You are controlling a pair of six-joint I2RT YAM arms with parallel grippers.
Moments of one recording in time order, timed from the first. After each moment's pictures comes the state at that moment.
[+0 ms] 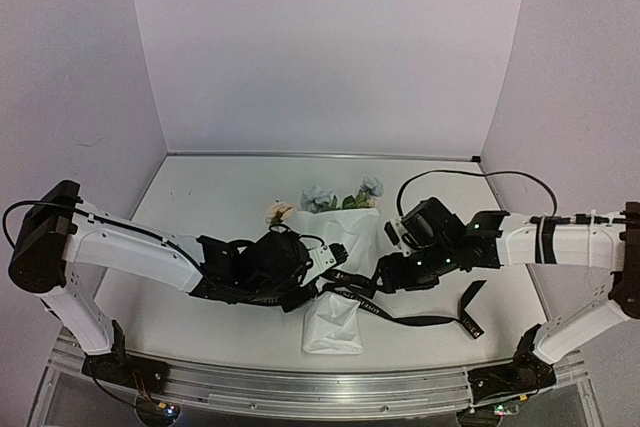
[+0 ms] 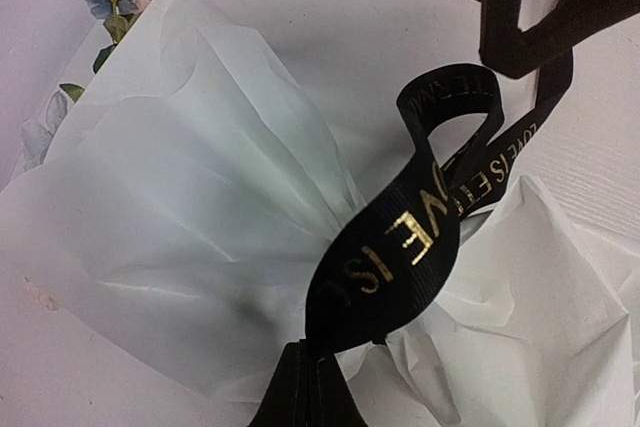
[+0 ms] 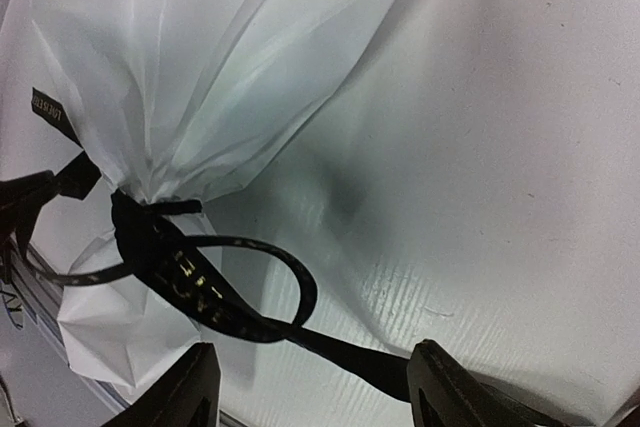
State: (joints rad) left arm -1.24 1.65 0.96 -0.07 -0.31 0.14; right arm 0.88 1.39 0.85 -0.47 -0.08 0.64
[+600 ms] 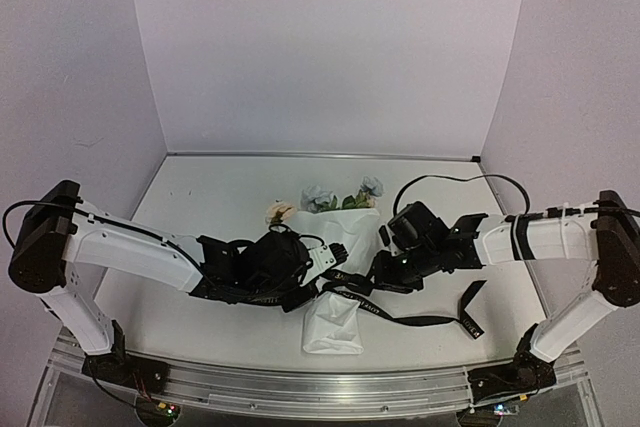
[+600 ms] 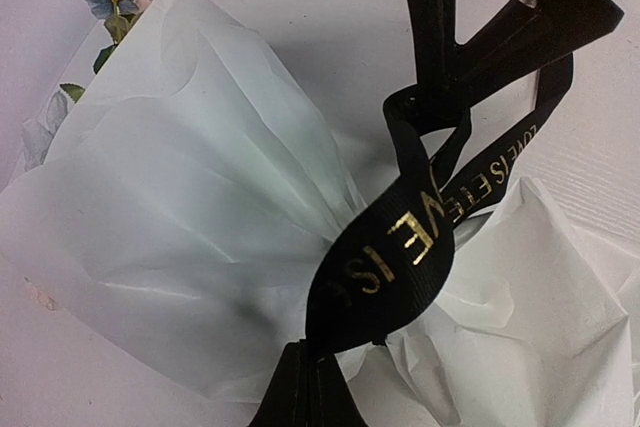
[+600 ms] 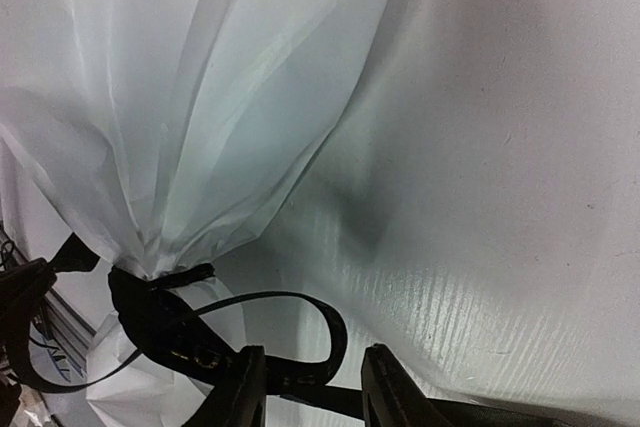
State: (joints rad) left arm -1.24 1.65 0.96 -0.07 -0.31 0.13; right arm 0.88 1.53 0.86 -0.33 -0.12 0.84
